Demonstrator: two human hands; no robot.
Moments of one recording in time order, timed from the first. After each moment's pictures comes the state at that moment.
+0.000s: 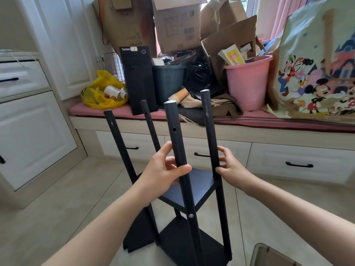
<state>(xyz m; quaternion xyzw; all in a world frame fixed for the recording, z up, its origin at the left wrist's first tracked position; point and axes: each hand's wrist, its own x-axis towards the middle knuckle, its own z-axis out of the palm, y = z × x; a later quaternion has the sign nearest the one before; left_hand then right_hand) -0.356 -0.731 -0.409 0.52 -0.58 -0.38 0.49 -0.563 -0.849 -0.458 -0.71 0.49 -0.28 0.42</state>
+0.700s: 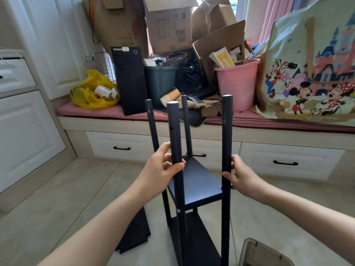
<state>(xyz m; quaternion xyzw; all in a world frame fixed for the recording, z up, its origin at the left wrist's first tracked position) -0.361 -0.740 -0.420 0.52 -0.62 -0.33 0.48 -0.608 -0.823 -0.457 -0.72 0.54 -0.26 0.36</state>
